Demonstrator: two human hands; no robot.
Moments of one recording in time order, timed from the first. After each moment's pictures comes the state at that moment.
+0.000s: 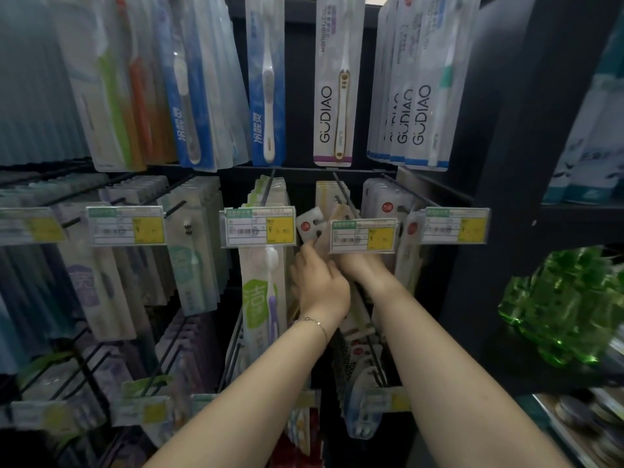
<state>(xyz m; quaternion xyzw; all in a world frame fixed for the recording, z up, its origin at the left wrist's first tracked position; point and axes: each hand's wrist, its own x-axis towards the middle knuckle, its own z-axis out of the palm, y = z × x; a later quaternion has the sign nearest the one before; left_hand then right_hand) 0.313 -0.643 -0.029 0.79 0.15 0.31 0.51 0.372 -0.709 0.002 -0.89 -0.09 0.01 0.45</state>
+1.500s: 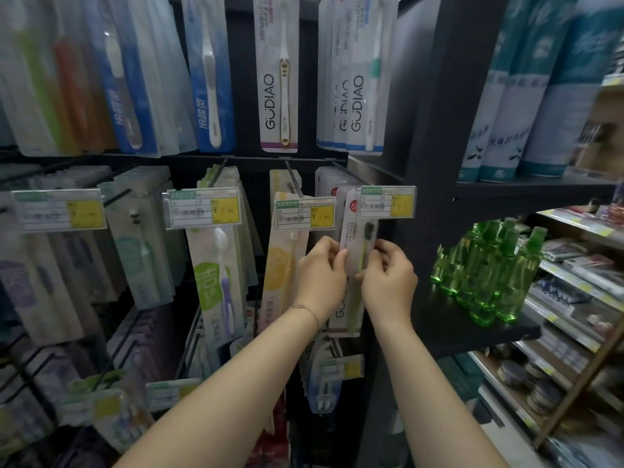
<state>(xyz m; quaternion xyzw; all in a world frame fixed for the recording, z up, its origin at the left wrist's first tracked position) 0.296 -0.697 -0.027 0.83 -0.04 0.27 0.50 0.306 -0.801 -0.038 -0.73 -0.01 -0.29 0.62</state>
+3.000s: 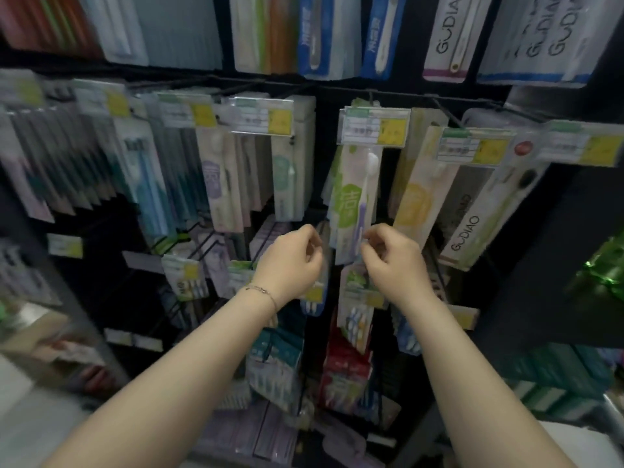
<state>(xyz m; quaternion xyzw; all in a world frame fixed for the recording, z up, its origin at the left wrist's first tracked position) 0.151 -0.519 -0.079 0.93 0.10 0.22 0.28 0.240 -0.687 -0.080 -0.85 -0.32 -0.12 0.41</state>
